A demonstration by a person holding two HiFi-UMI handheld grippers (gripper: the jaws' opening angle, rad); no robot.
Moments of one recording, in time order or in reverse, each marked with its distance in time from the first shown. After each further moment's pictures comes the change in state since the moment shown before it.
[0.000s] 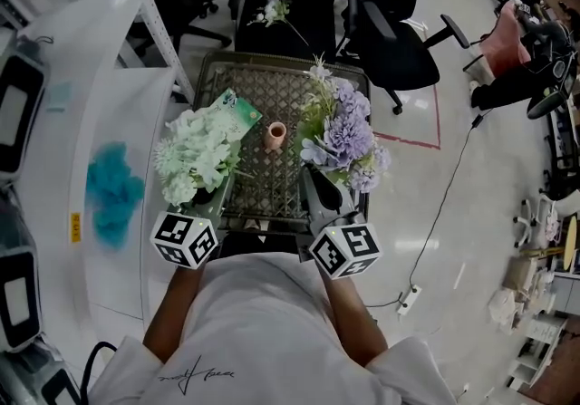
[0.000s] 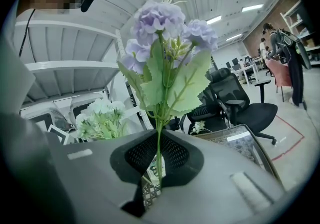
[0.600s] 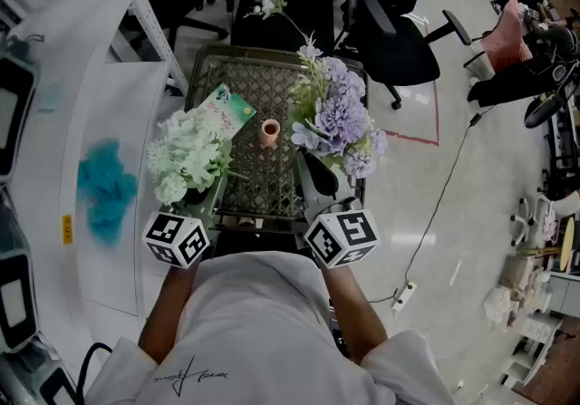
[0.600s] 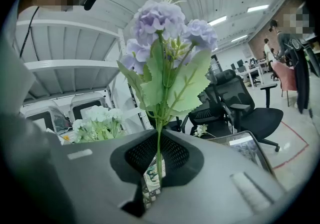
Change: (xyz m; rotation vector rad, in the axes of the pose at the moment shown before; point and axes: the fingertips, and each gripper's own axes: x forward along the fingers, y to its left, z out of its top) left arm 0.003 0.003 -0.014 -0.051 0.022 0.003; right arm 0.022 -0.008 0.015 -0.046 -0.006 0.040
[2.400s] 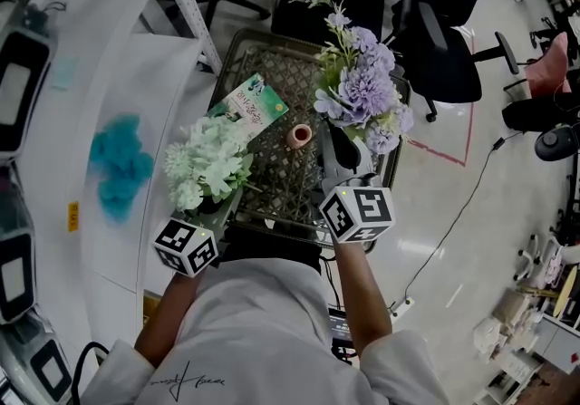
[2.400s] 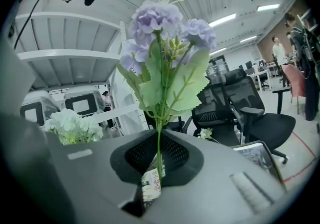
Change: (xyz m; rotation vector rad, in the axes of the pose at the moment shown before) left arm 0.001 0.021 -0.024 -0.061 0.090 0.064; right arm 0.099 -0.033 0.005 -0.073 0.014 0.046
